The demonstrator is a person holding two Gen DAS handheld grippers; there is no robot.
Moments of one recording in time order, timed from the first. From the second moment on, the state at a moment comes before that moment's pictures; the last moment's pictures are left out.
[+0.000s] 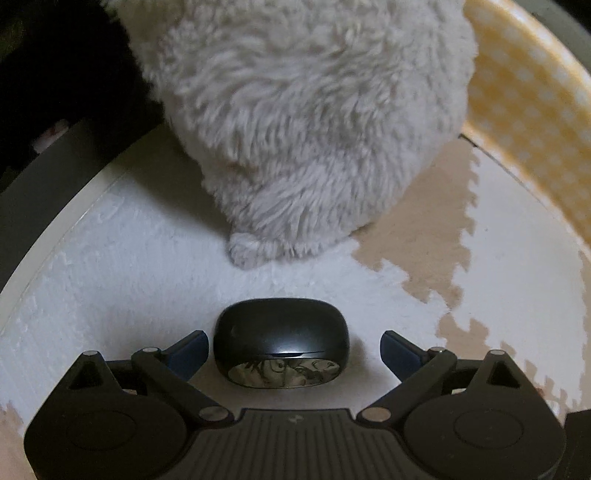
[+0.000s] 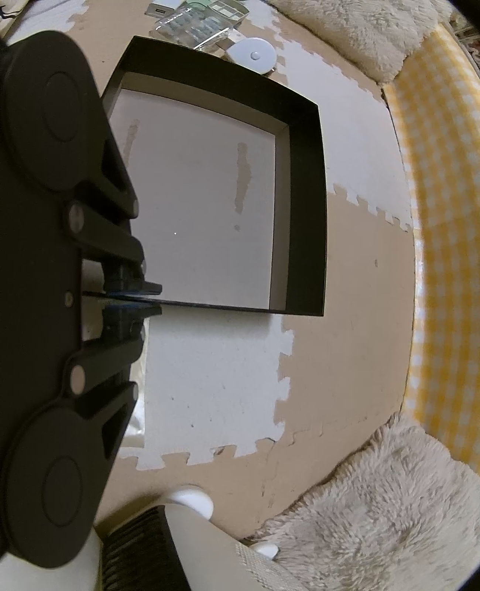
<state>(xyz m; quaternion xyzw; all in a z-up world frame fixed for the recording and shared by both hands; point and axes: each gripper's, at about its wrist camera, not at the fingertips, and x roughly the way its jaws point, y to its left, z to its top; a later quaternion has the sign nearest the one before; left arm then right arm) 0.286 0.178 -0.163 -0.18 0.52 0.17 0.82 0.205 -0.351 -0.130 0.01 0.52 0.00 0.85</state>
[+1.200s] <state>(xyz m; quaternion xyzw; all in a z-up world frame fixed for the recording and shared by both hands) 0.284 0.126 -0.125 -0.17 0.50 0.10 0.84 0.206 -0.354 -0.117 0.03 0.50 -0.02 0.87</state>
